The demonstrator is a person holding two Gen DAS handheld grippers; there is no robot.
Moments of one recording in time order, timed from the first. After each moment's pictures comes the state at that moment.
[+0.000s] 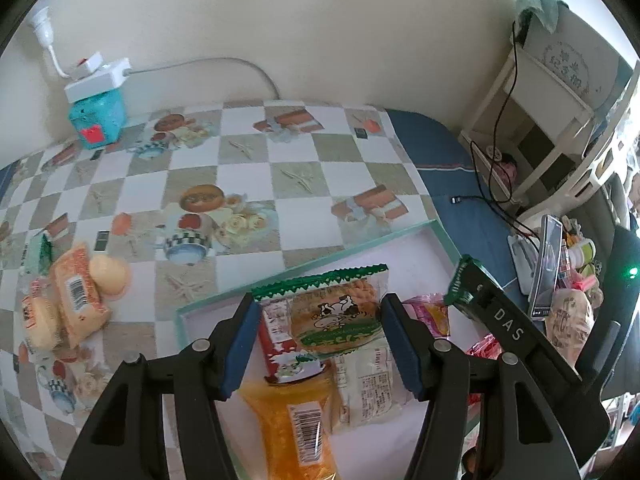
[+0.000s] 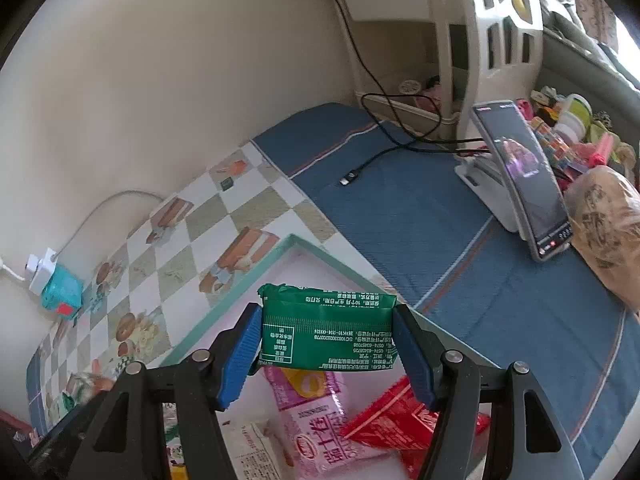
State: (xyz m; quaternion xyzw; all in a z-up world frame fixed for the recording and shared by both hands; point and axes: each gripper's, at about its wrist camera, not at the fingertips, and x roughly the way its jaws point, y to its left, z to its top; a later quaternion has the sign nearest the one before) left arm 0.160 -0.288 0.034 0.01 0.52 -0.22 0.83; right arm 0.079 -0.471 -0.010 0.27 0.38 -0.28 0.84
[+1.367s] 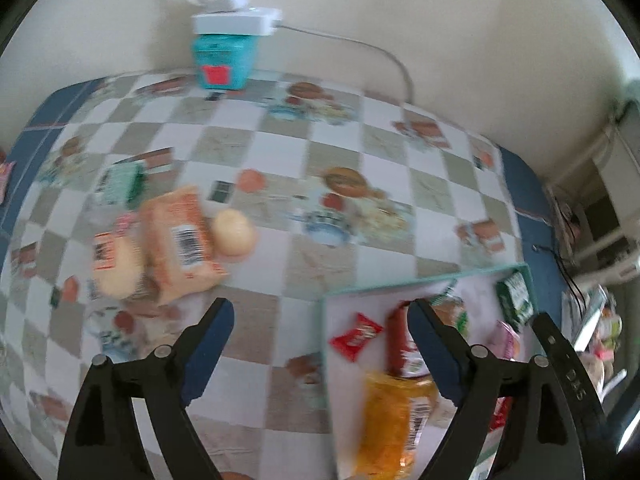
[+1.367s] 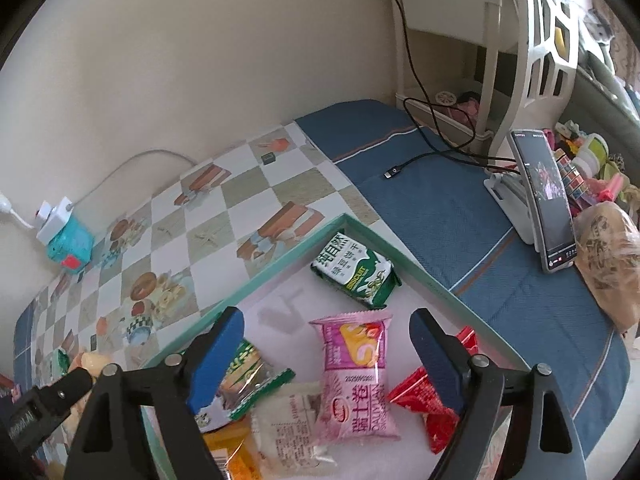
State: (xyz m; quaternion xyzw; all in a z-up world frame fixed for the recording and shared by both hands) left arm 0.184 -0.179 0.029 -0.07 0.55 -0.07 0.83; right arm 0.092 -0.424 0.010 0.21 0.41 -0.25 0.85
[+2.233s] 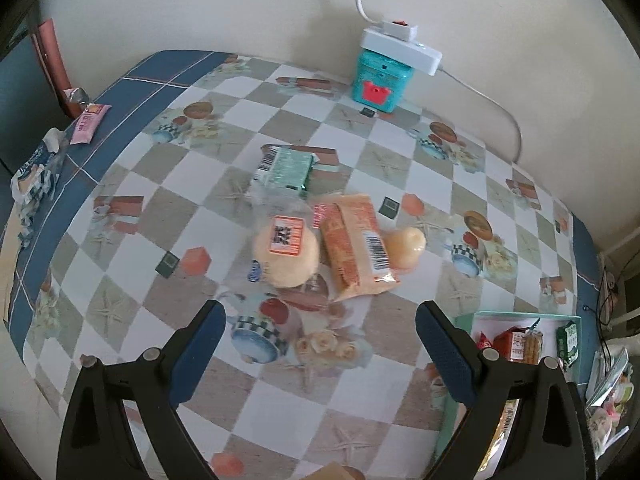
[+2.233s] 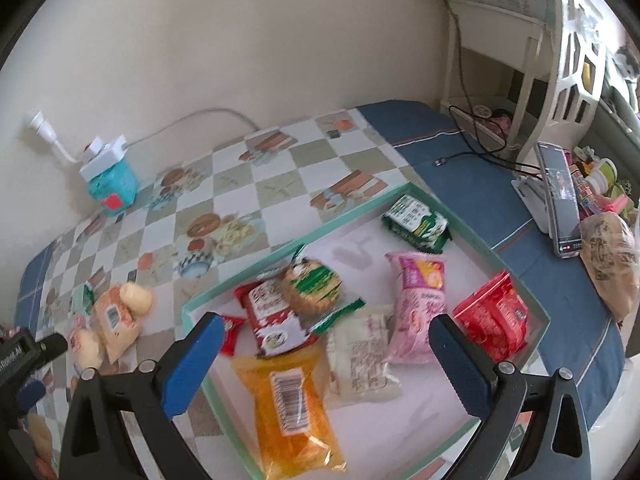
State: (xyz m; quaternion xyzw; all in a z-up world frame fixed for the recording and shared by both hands) left arm 0.160 -0.059 0.035 -0.11 0.54 0.06 0.83; right arm 0.073 -0.331 0.023 0.16 0.43 -0.20 0.86
